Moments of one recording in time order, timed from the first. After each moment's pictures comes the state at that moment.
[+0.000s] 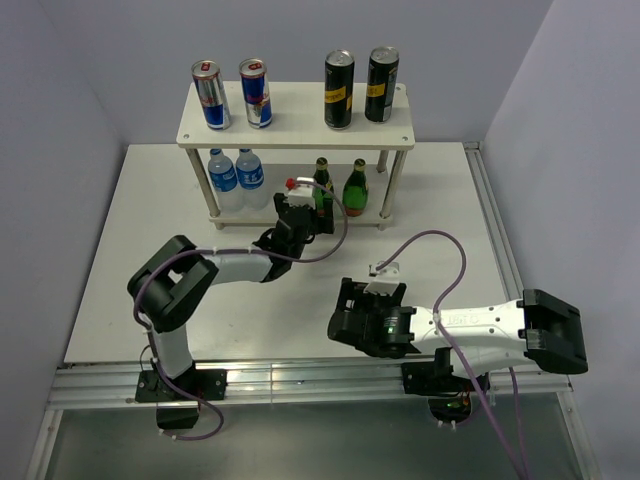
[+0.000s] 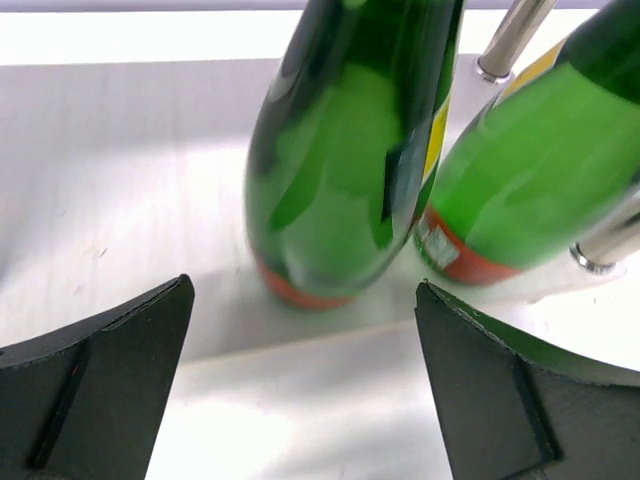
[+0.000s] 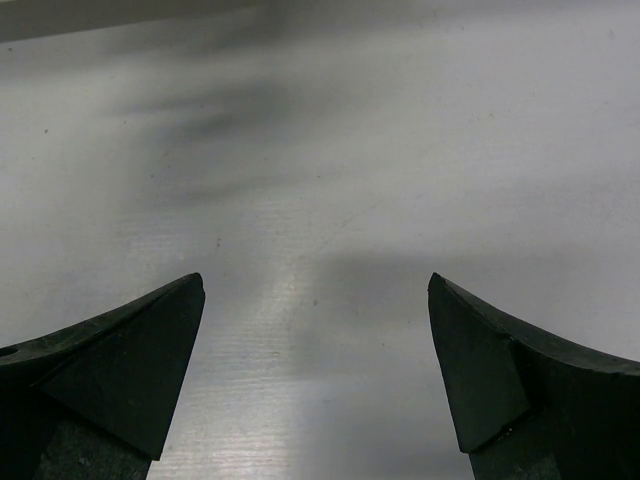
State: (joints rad) left arm -0.79 1.85 0.99 0.65 -0.49 -0.28; right arm 1.34 1.18 0.57 -0.52 1.11 1.24
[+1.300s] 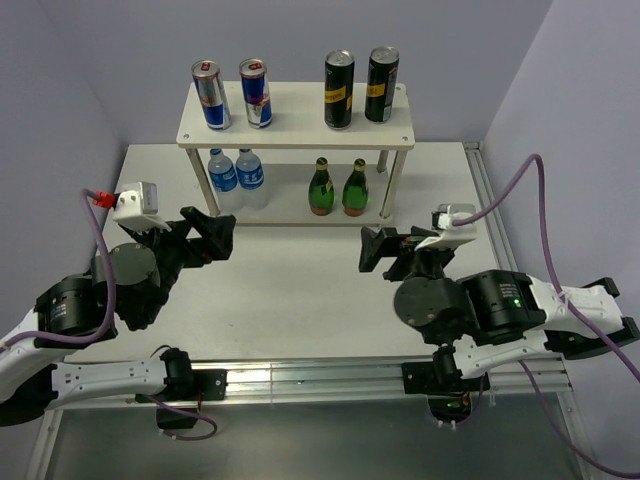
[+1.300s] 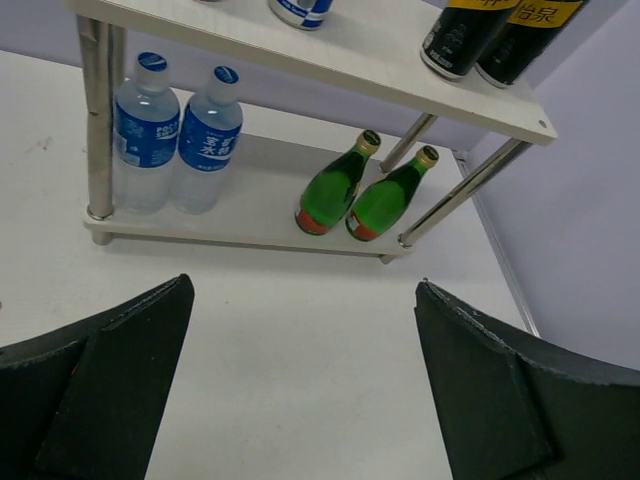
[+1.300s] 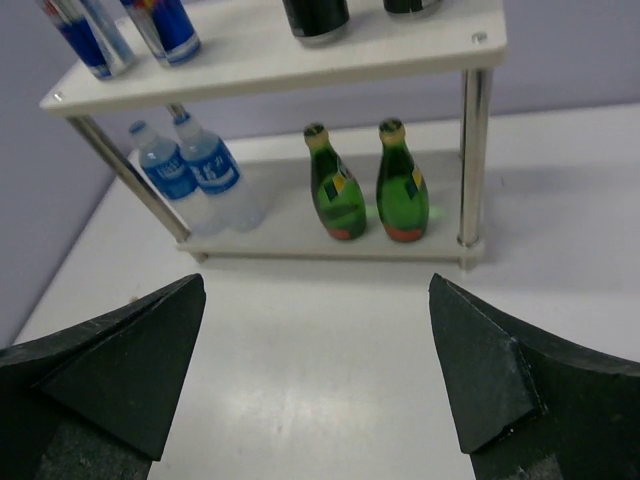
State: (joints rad) left arm -1.24 0.78 1.34 -0.76 -0.98 -0.63; right arm 1.63 1.04 1.49 -1.06 1.47 0.85
